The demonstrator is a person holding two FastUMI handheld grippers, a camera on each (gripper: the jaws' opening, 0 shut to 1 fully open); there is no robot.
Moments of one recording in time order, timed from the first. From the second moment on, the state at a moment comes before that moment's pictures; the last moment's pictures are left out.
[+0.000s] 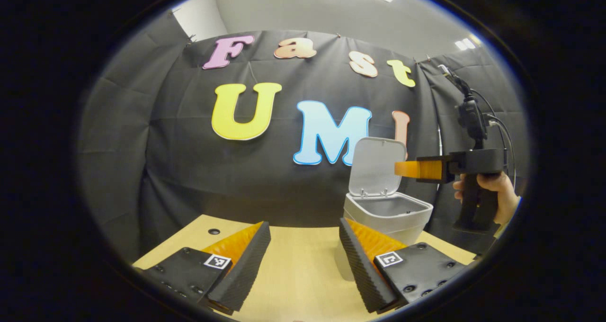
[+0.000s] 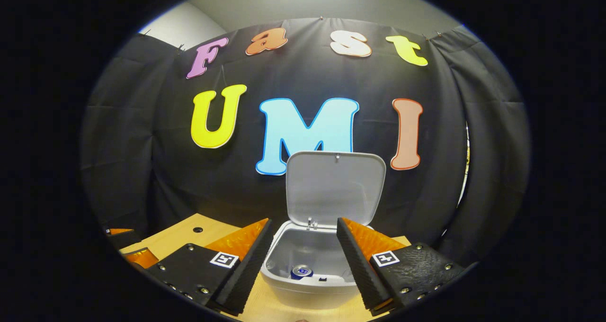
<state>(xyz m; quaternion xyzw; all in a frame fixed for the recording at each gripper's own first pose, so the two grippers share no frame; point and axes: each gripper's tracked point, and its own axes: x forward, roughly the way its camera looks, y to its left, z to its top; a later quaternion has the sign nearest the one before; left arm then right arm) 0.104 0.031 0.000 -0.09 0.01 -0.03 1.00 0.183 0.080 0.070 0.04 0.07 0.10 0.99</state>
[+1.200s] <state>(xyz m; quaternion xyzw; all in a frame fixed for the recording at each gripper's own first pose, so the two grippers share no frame) 0.147 0.061 -0.004 -0.09 0.03 -0.05 0.99 0.336 0.049 0.139 0.01 0.07 0.01 1.00</state>
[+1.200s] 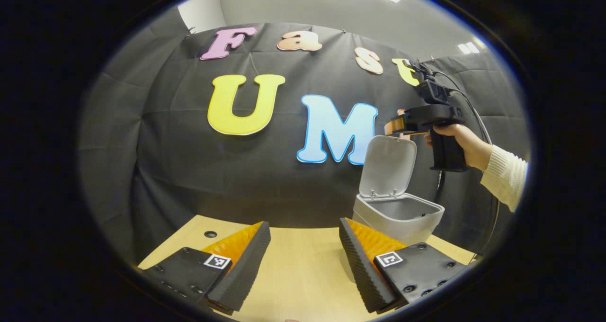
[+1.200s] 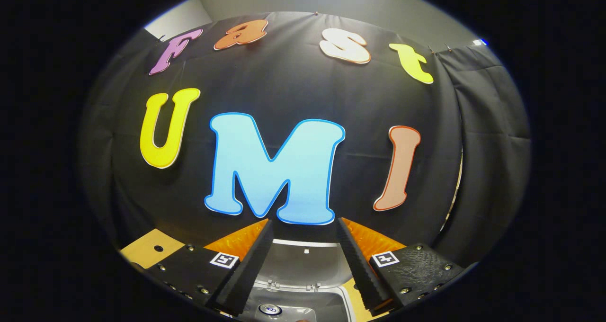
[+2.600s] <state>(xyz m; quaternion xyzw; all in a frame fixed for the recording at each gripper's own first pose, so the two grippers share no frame) 0.113 0.029 -0.006 -0.10 0.03 -0.04 0.99 0.222 0.058 0.081 0.08 0.11 0.07 0.99</state>
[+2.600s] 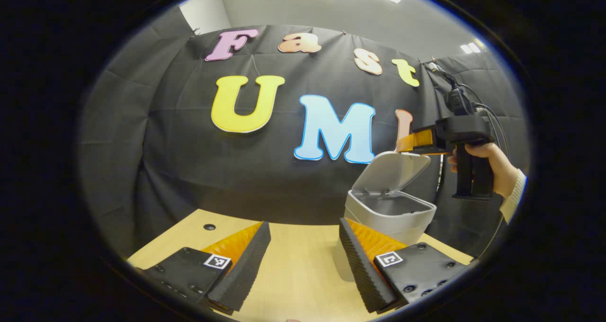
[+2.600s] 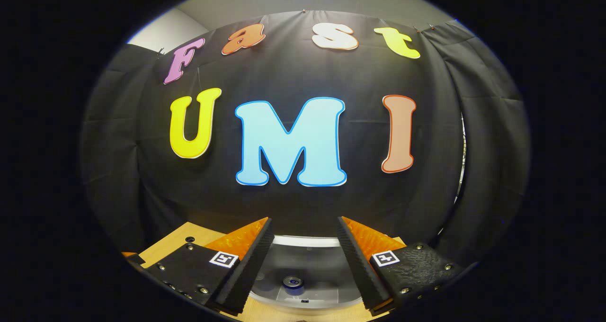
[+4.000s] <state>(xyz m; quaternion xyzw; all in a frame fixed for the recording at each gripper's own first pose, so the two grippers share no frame) 0.102 0.032 -0.007 -0.08 0.03 -0.02 1.00 0.213 0.074 -0.032 0.06 0.12 0.05 0.99</state>
